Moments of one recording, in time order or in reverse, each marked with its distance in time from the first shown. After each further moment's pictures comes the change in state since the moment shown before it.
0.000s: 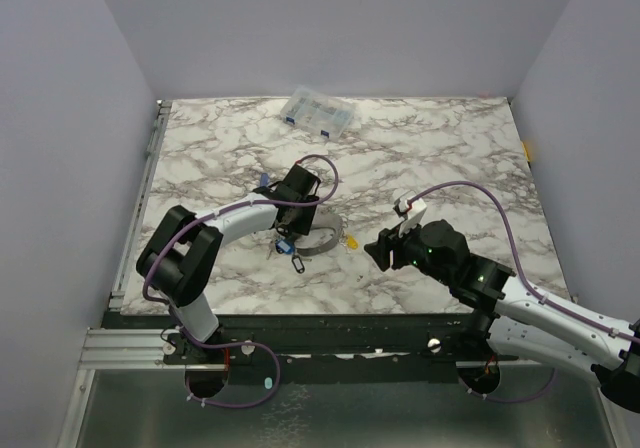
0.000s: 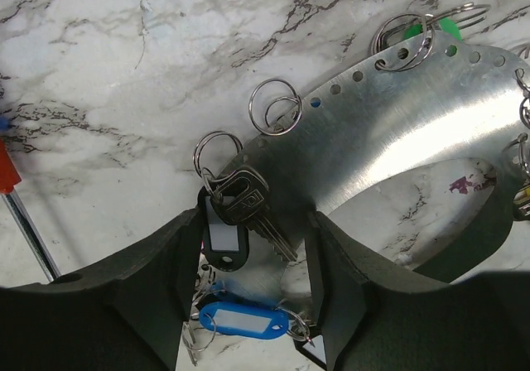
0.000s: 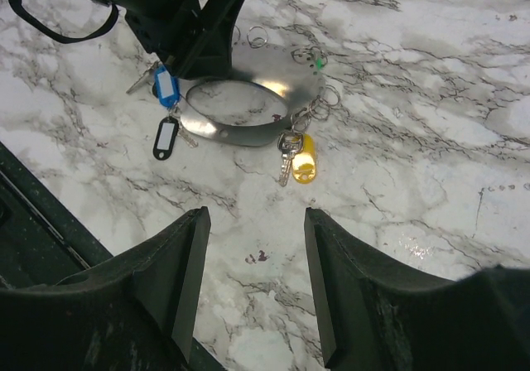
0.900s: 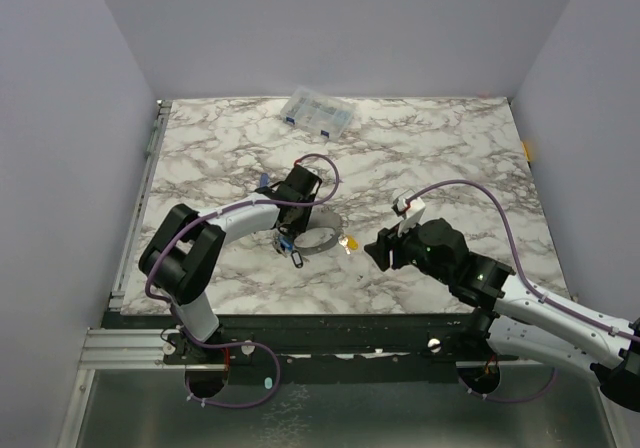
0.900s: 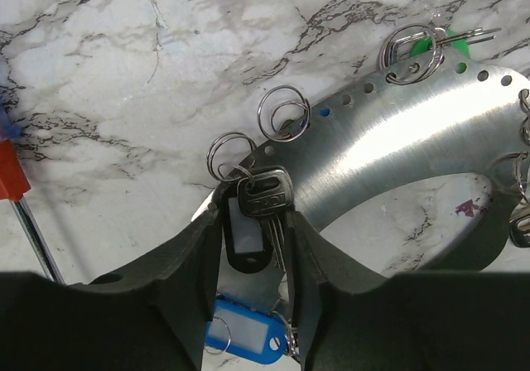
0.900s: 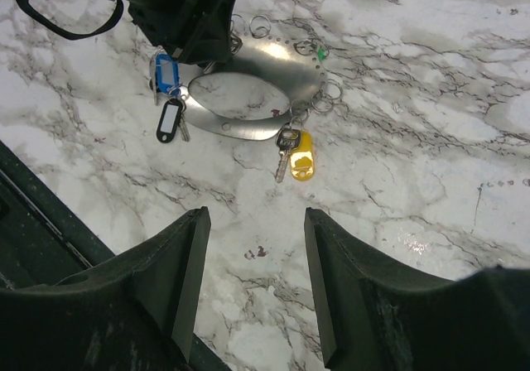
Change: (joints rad) left arm 0.000 0.019 0.003 0.031 -0.040 -0.014; right arm 0.000 0.011 0.018 -0.027 -0.001 0.000
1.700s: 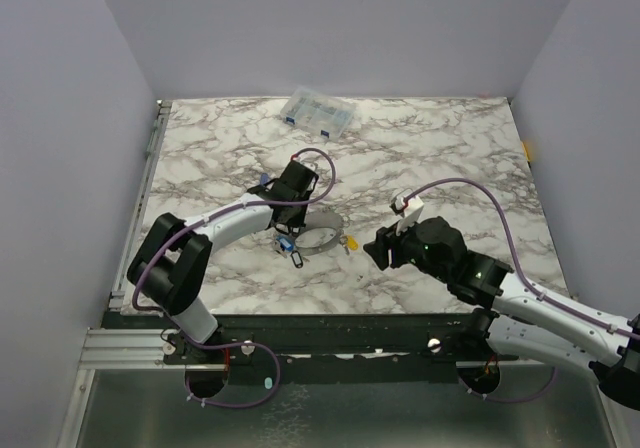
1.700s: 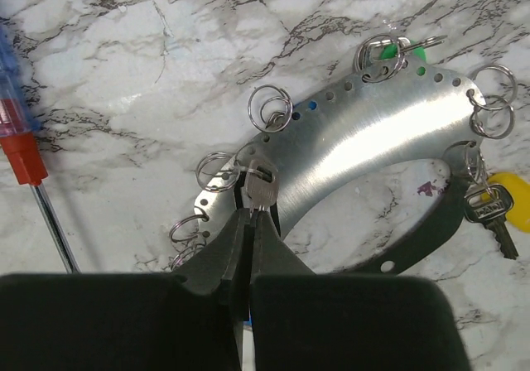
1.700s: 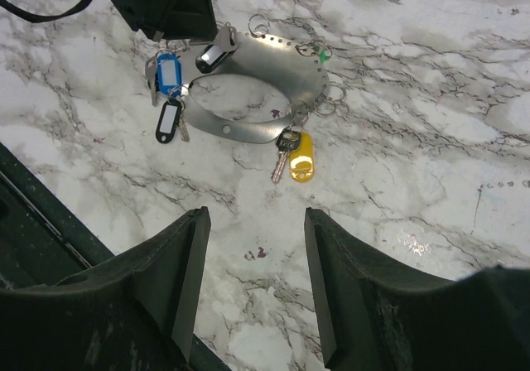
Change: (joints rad) left arm 0.000 -0.068 0.002 -0.019 0.026 -0.017; right arm 0.000 0.016 0.016 -0.008 0.000 -0.001
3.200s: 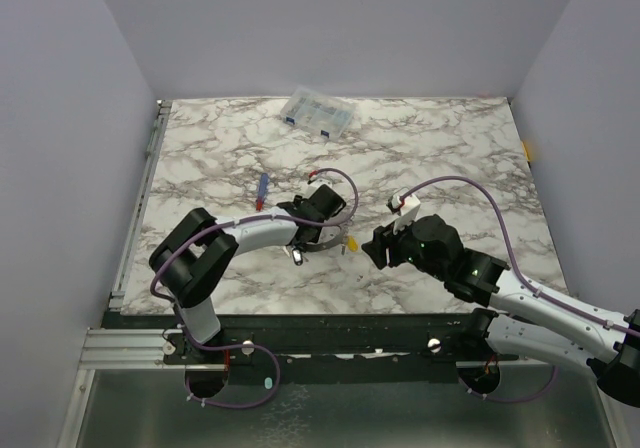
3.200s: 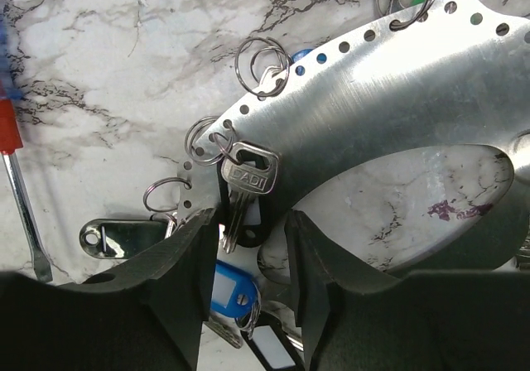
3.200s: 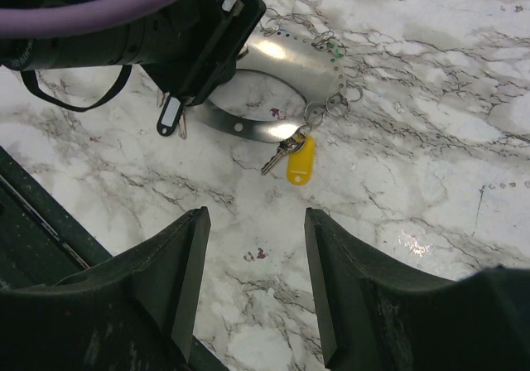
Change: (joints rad) left arm -0.174 0.086 -0.024 0.035 -0.271 -0.098; right arm 0.000 0.037 0.015 0.000 -0.001 -0.001
